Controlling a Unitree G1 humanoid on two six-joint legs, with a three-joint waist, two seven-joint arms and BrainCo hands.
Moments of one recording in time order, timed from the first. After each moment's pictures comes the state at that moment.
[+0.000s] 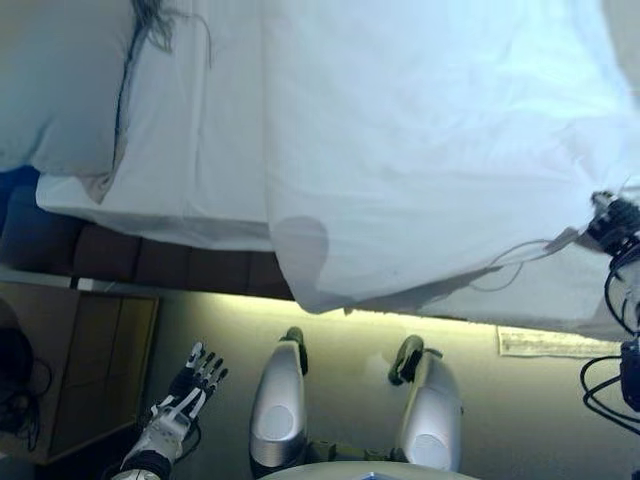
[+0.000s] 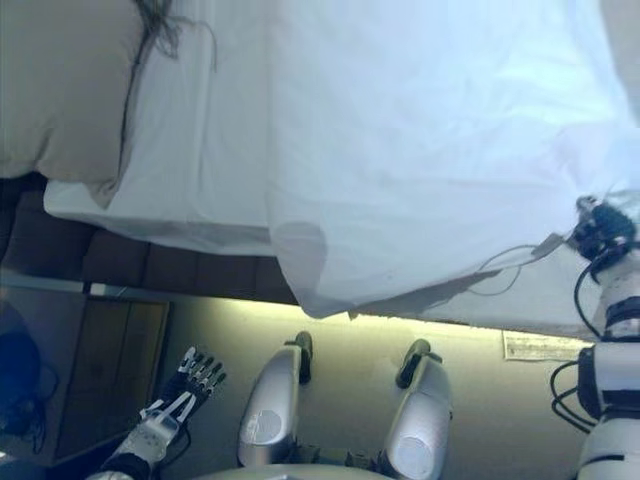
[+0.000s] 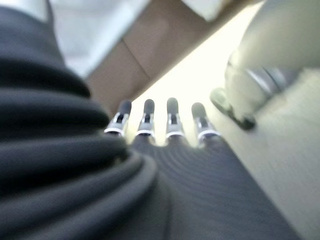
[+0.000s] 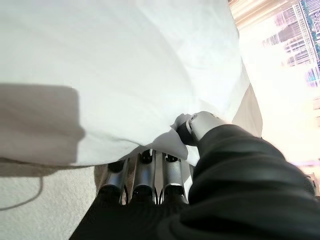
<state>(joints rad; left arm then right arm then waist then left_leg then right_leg) -0.05 0.36 -0.02 0.99 -1.08 0.03 -0.31 -0.73 -0.87 0.09 1.25 1.00 0.13 0.28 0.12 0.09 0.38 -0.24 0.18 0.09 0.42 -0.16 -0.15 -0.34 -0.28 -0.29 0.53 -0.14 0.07</state>
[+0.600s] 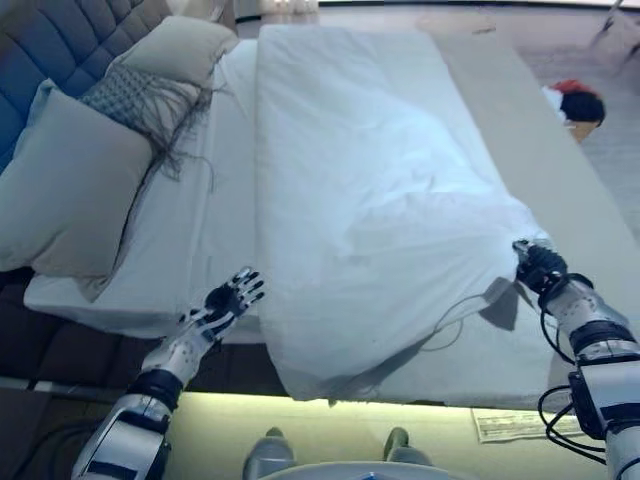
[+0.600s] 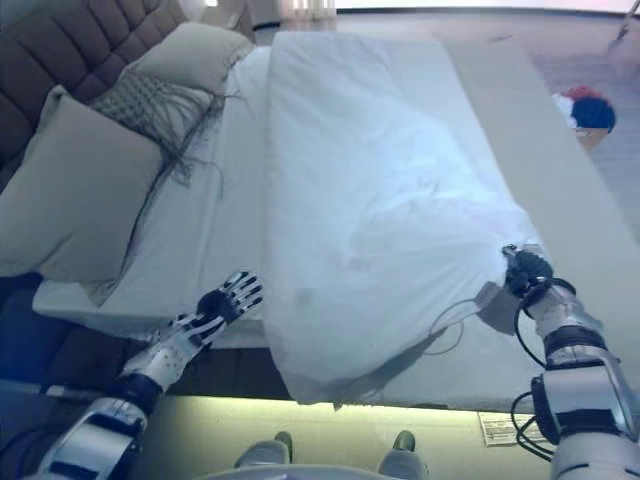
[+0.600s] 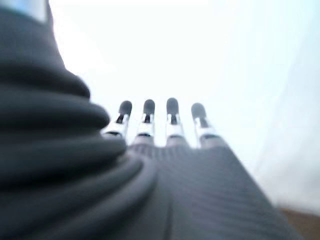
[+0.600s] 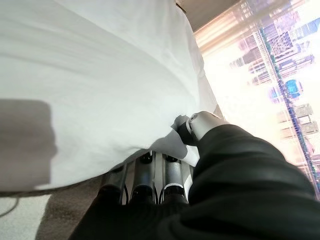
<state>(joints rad) -0.38 0.43 -0.32 0.76 -1.03 0.19 -0.32 -0.65 -0.70 0.14 1.18 1.00 0.14 0.23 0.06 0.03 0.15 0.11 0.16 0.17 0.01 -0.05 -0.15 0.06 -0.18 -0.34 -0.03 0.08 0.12</state>
